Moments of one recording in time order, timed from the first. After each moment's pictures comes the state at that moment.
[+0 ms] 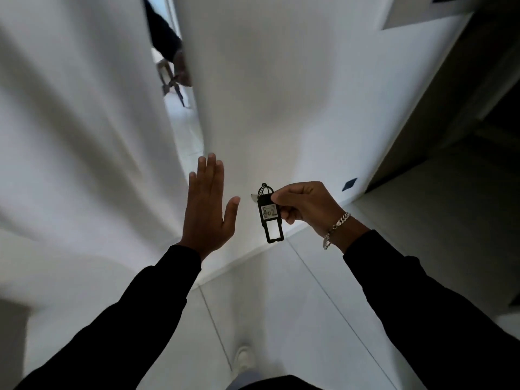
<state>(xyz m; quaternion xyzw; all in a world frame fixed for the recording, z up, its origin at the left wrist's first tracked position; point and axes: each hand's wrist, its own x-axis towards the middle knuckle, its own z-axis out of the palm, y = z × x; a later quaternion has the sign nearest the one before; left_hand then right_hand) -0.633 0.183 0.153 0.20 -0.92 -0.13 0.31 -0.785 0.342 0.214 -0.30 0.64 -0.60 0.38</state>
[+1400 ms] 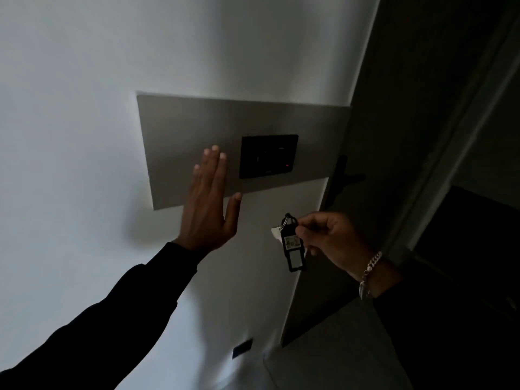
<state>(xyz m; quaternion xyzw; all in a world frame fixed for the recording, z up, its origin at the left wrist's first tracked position) -1.365 0.254 0.327 0.11 -0.84 -0.06 0.52 -1.493 0.468 0.355 -0.41 0.72 -0.54 0.17</state>
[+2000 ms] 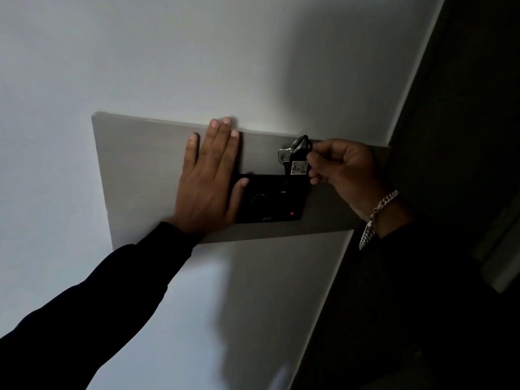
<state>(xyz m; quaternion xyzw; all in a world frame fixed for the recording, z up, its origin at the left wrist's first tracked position) -1.461 0.195 0.394 0.19 -0.78 0.22 0.56 -1.633 0.348 0.477 -0.53 0.58 -0.61 0.08</state>
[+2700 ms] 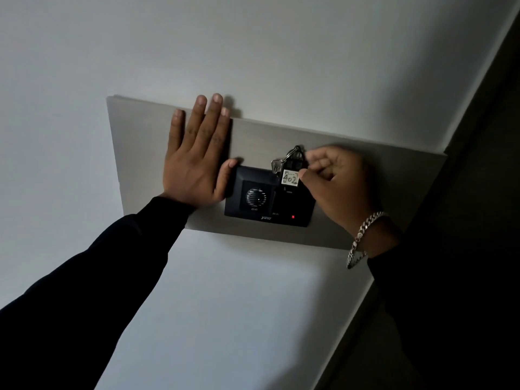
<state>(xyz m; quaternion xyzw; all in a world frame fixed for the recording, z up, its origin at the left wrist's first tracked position) -1.463 0.176 0.395 0.32 -0.68 0.42 0.51 -1.675 0.314 0.444 -0.62 0.55 -0.56 -0.02</state>
